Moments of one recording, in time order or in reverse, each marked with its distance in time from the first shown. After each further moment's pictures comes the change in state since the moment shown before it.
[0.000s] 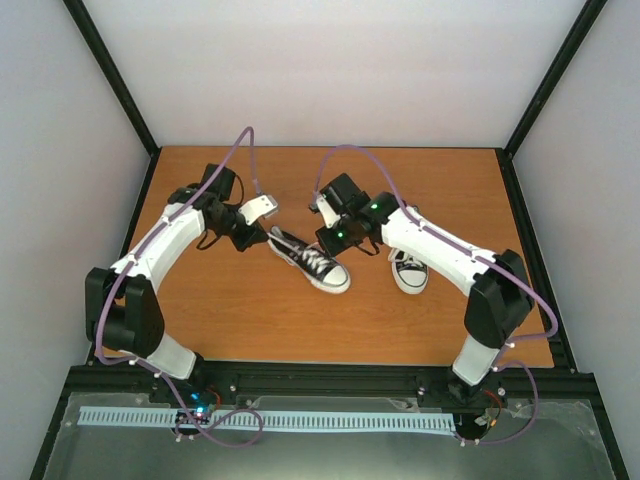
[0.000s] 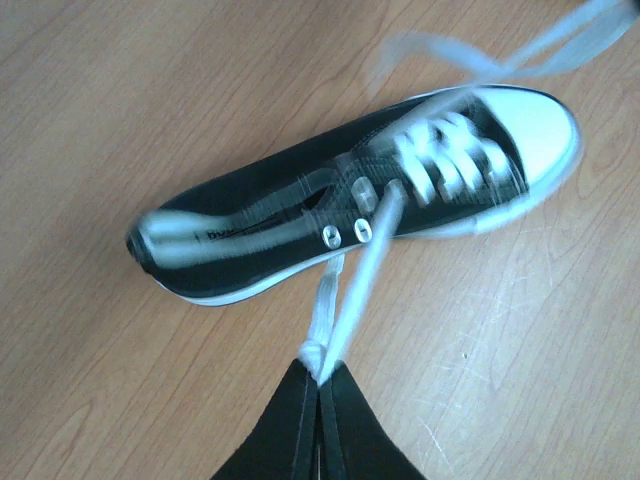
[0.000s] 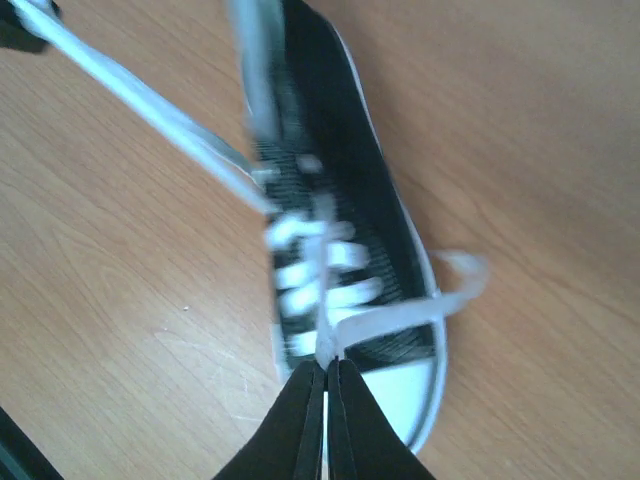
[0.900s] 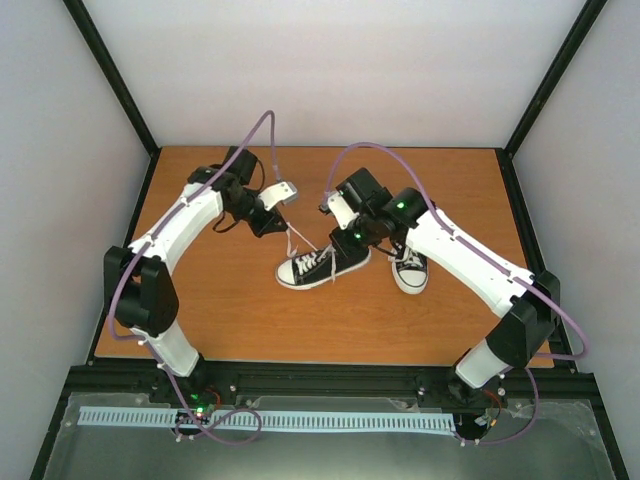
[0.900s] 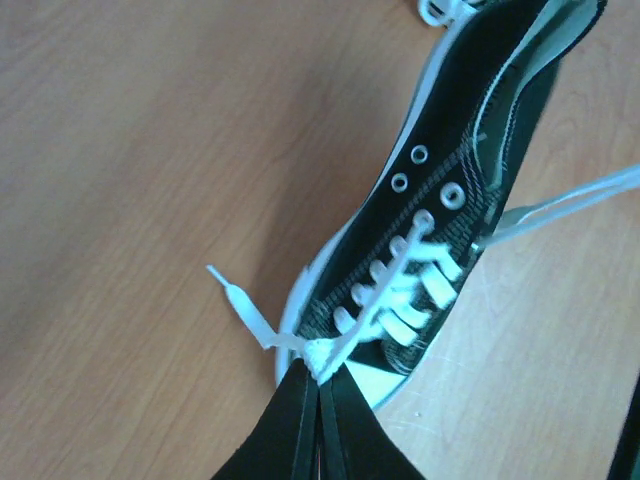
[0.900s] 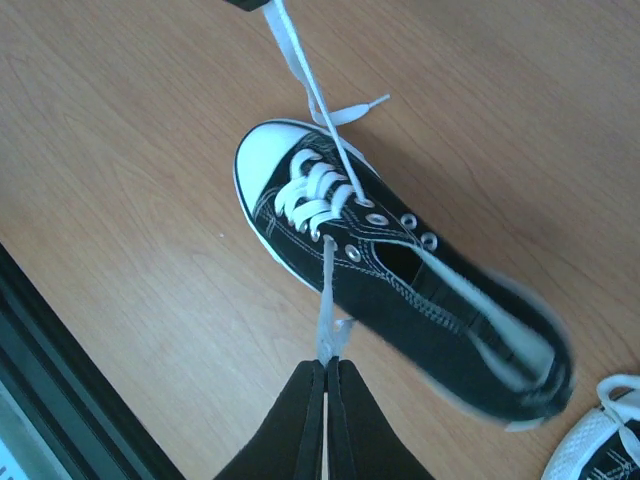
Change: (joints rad) left arm -0.087 0.156 0.255 -0.108 0.042 -0.059; right arm 0.000 -0.159 0.068 -0.192 -0.021 -0.108
